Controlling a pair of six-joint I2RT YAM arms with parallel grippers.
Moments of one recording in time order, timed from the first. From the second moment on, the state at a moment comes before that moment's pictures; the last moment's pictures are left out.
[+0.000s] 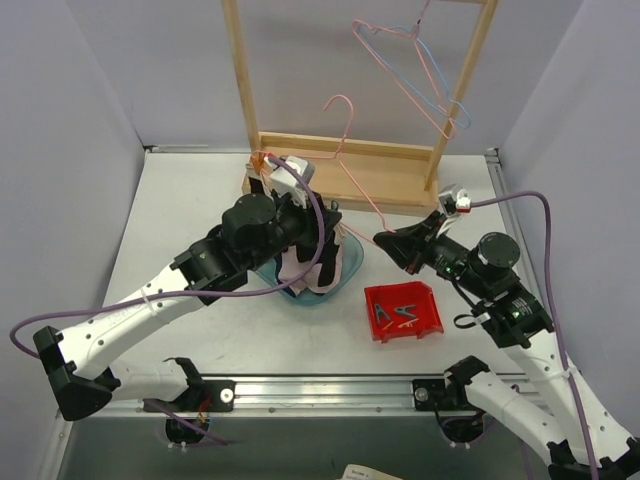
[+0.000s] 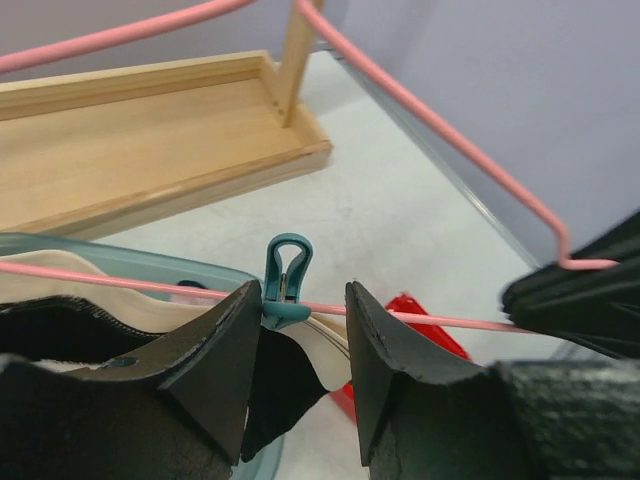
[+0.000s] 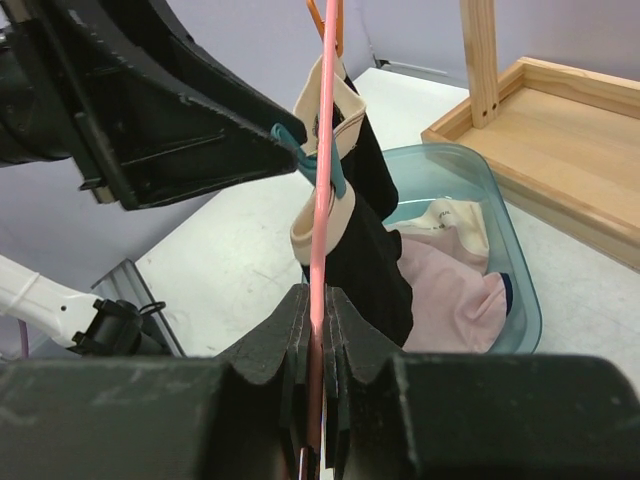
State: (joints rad) left arm -0.96 1.21 1.29 -0.22 -0.27 -0.33; right arm 0.50 0.71 0.86 -0.14 -0.39 0.35
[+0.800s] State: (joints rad) left arm -0.97 1.03 1.26 -0.15 -0.18 -0.41; right arm 0.50 0.73 0.89 -0.16 -0.36 0.33
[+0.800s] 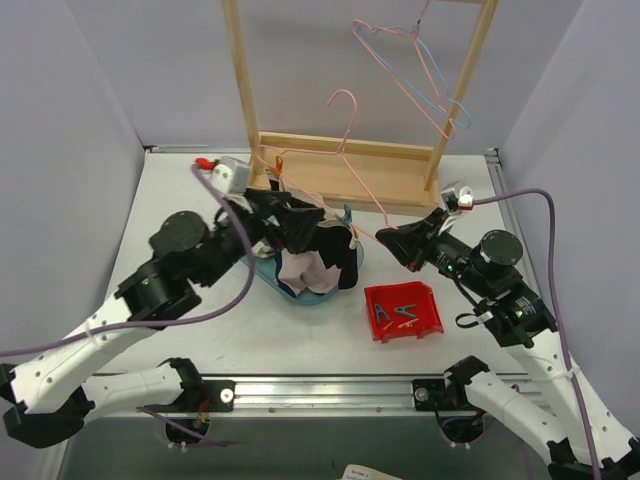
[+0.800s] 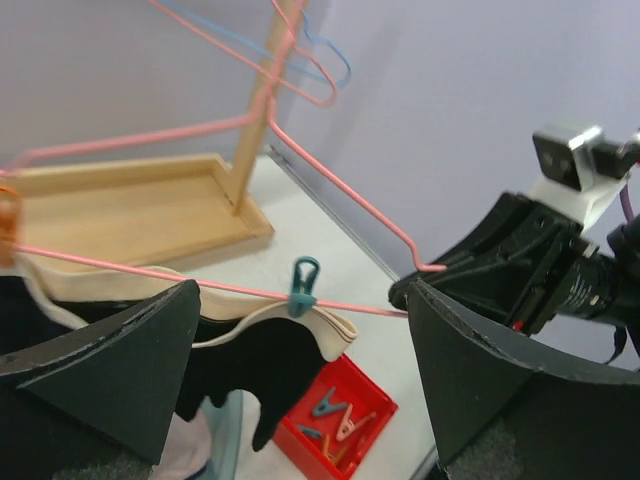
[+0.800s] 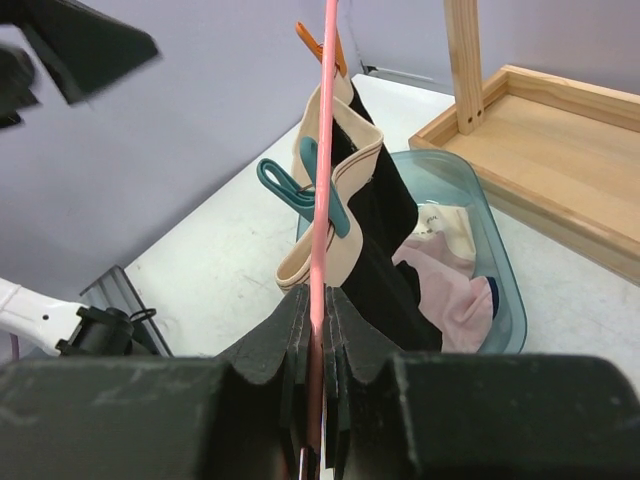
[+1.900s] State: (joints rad) left arm -0.87 1.28 1.62 -0.57 -0.02 -0.57; right arm 0.50 0.72 0.90 -0.21 -0.41 0.28
